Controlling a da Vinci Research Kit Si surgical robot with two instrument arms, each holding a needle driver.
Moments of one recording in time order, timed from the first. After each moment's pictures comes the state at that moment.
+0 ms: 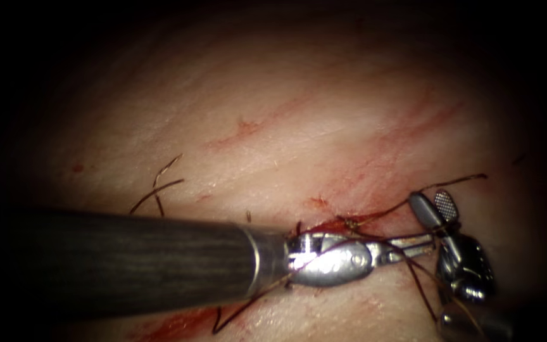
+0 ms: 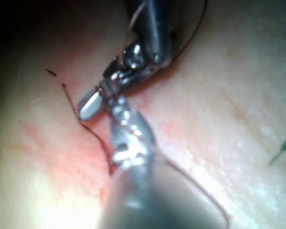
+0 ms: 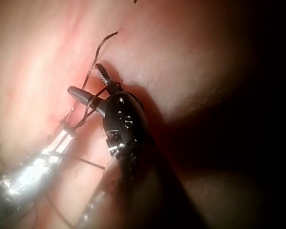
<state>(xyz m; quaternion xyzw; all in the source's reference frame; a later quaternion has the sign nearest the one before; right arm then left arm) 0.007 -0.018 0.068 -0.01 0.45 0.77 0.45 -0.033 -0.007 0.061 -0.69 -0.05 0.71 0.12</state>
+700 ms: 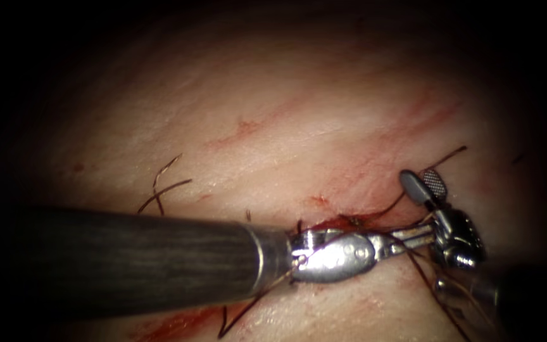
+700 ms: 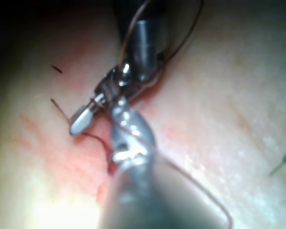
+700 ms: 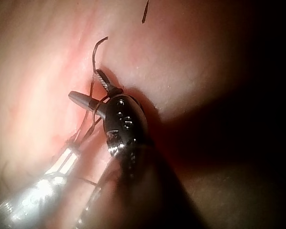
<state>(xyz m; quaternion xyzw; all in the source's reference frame) 0.007 -0.015 0.073 -0.01 0.41 0.79 0.45 -0.033 -0.008 0.060 -0.69 -0.06 0.71 0.12</state>
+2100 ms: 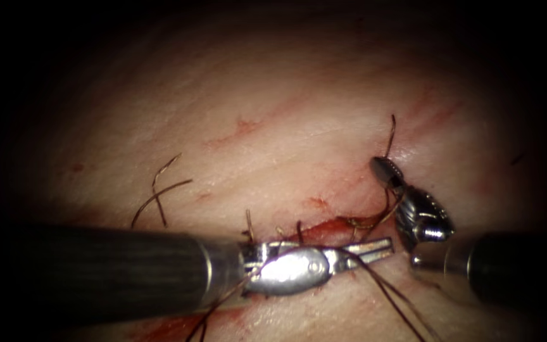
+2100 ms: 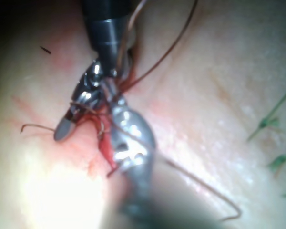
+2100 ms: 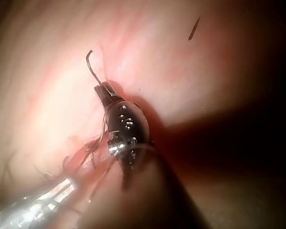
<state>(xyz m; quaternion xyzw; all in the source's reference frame) 0.013 -0.013 0.073 0.05 0.36 0.76 0.53 -0.028 -0.008 0.061 -0.68 -0.05 0.72 0.14</state>
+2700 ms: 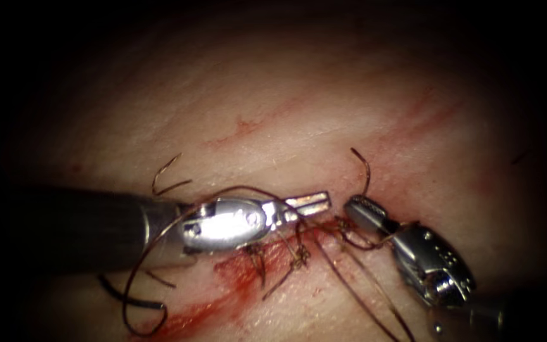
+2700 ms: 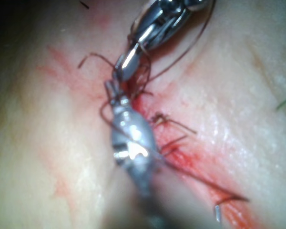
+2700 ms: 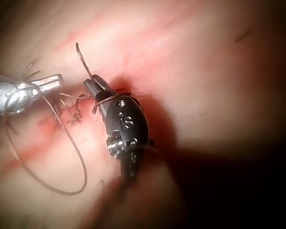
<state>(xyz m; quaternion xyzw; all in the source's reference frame) 0.016 -0.015 0.064 0.16 0.55 0.47 0.67 -0.021 -0.002 0.064 -0.65 -0.05 0.73 0.19</state>
